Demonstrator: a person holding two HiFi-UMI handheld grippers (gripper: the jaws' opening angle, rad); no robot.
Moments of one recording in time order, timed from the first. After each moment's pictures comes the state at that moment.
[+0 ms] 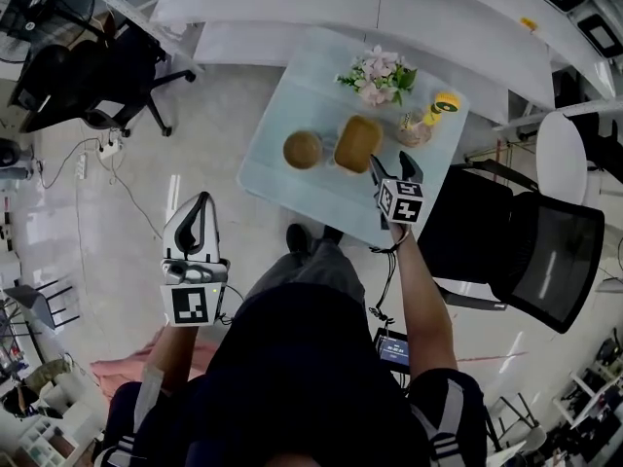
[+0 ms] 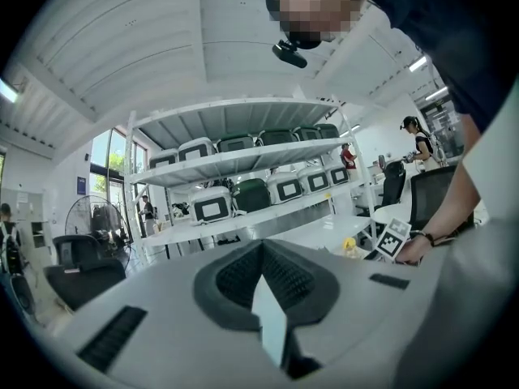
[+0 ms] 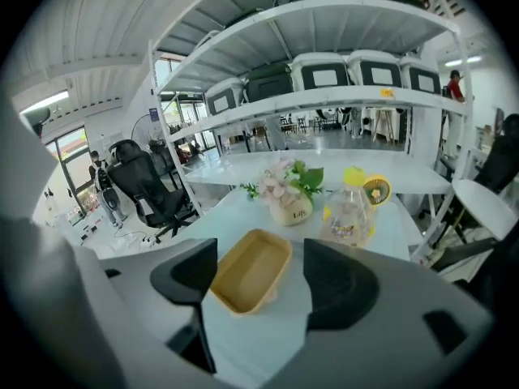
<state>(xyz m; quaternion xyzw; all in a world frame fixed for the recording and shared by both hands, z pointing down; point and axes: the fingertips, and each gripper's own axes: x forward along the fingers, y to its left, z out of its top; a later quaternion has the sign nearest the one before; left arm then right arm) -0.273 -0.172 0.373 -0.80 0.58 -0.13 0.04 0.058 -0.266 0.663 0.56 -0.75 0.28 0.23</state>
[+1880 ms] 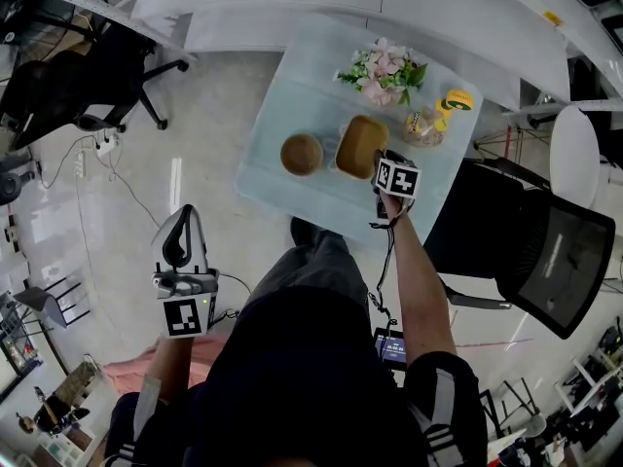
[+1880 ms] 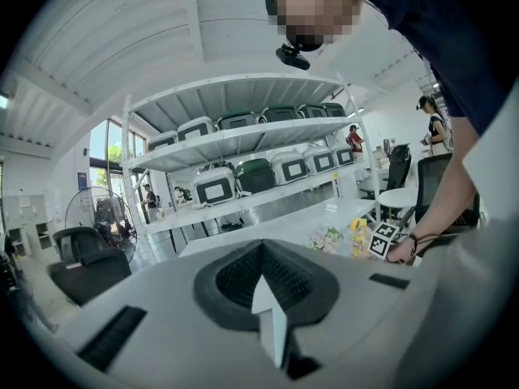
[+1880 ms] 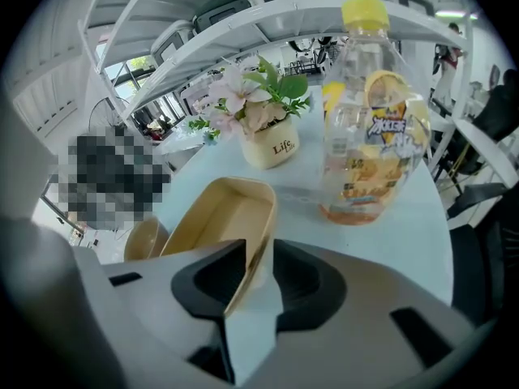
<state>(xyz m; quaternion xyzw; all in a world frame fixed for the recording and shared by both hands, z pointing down) -0.294 -0.219 0.413 -0.79 0.59 -0.18 0.01 0.067 -0.294 0.791 0.55 -0.65 0.44 0.30</state>
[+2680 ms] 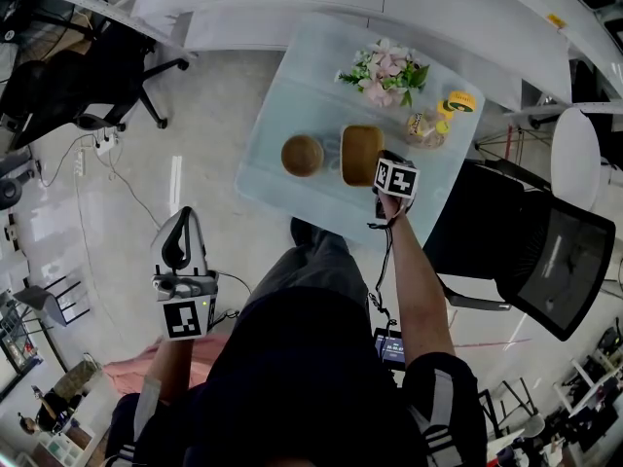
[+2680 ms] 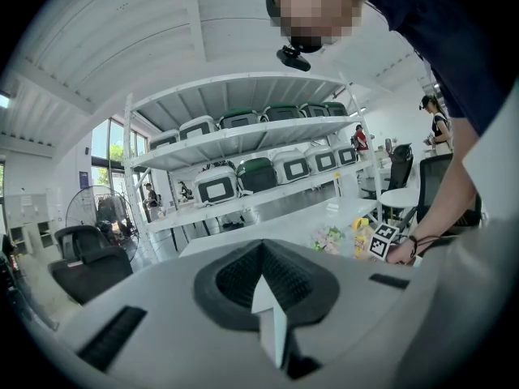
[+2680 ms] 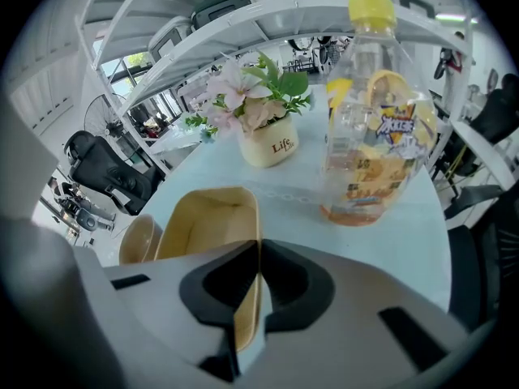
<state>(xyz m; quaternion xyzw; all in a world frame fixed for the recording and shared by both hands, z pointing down) -0.299 -0.221 0.416 -0.78 0.59 -0.19 0.00 0.064 -0.297 0.795 0.55 -0.64 0.43 0.31</state>
